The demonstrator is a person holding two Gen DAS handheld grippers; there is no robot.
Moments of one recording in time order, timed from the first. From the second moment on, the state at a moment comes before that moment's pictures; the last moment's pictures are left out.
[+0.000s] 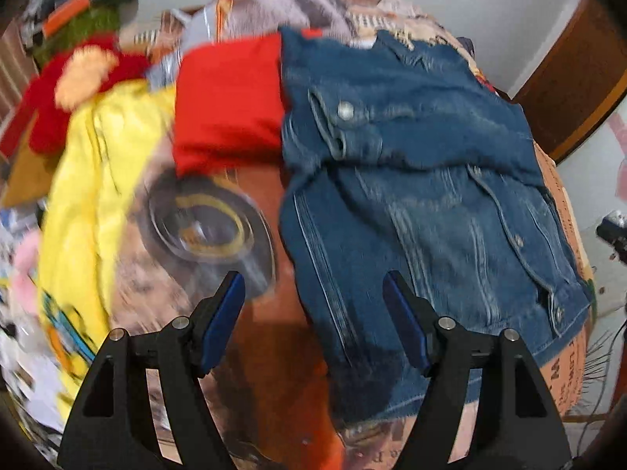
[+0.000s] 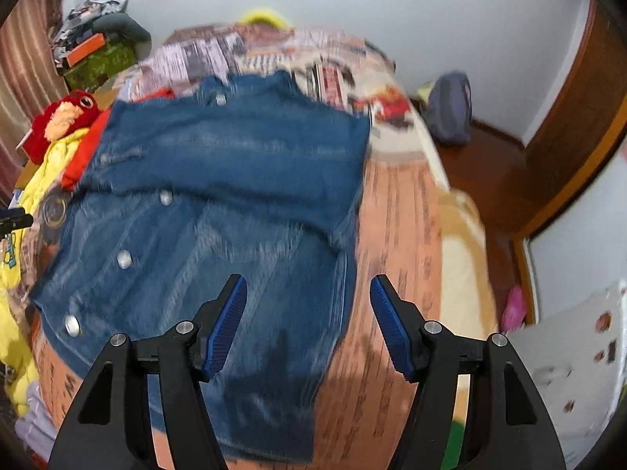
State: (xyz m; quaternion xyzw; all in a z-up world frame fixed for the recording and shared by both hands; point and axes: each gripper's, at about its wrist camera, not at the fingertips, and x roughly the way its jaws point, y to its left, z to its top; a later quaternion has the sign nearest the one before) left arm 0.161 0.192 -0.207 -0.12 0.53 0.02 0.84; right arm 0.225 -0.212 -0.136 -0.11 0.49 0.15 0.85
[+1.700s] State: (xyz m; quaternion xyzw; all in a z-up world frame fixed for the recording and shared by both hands) left arm 0.252 0.205 -0.095 -0.14 0.32 0.03 0.94; right arm 0.320 -0.201 -0.089 0.07 0.38 0.23 0.89
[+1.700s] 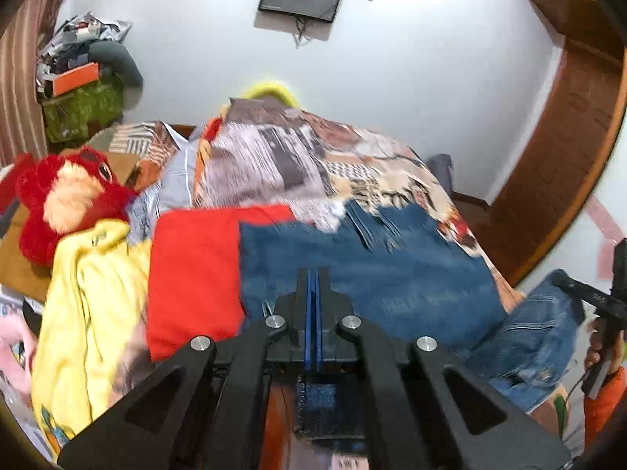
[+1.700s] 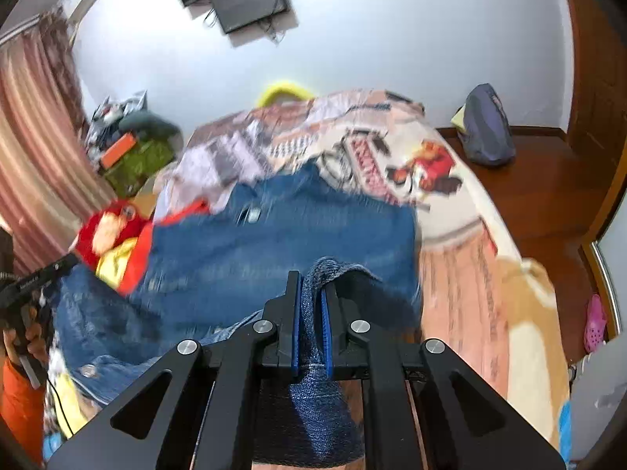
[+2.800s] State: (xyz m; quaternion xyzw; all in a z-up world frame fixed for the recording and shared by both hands) left arm 0.308 0.187 -0.151 -0.06 0.41 0.02 0.91; right arm 0.365 -0.205 -0.118 -0.04 0.41 0.14 0.90
